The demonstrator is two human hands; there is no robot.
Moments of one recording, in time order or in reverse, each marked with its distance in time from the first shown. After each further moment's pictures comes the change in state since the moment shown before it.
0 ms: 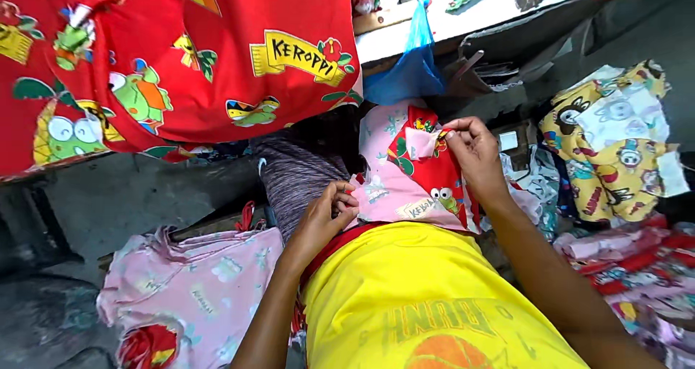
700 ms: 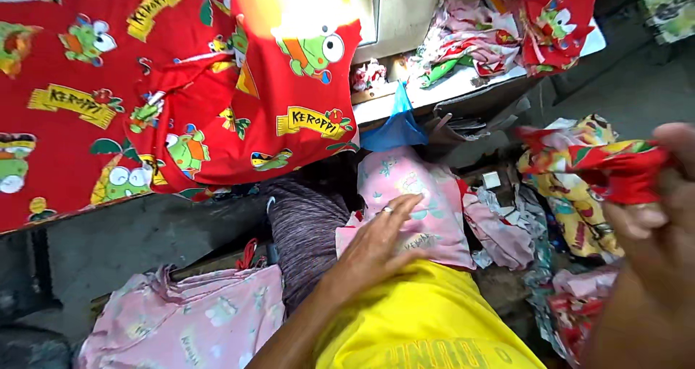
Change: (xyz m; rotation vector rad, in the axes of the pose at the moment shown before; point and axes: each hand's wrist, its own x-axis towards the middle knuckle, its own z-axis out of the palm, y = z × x) left_hand 0.031 0.094 0.036 0.118 -0.029 0.532; right_hand -0.051 -0.047 -0.158 0.532 0.024 -0.387
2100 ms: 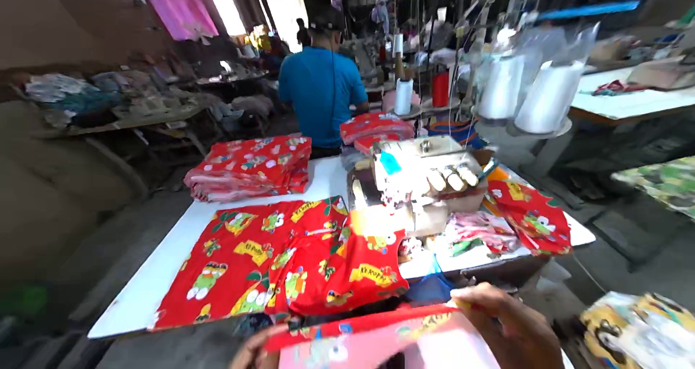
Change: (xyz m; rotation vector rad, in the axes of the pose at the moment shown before) left_hand -0.102 0.039 -0.133 0.029 1.102 -0.115; right_hand 0.081 0.010 0.160 -0.313 -0.076 -0.581
